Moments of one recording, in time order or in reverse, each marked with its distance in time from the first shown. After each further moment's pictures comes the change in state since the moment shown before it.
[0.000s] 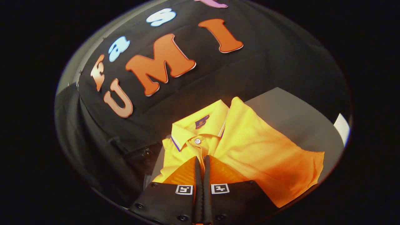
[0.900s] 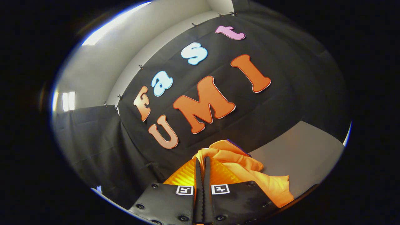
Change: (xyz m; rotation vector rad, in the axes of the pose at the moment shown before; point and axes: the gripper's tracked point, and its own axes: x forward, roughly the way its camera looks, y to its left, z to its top) arm -0.098 0.120 0.057 -0.082 -0.359 0.313
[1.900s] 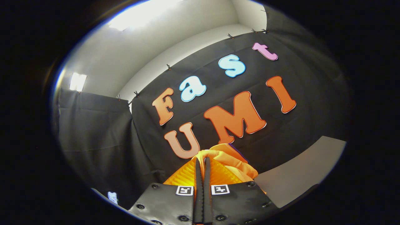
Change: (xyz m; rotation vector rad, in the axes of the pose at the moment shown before) arm 0.034 0.198 -0.024 -0.158 -0.116 0.041
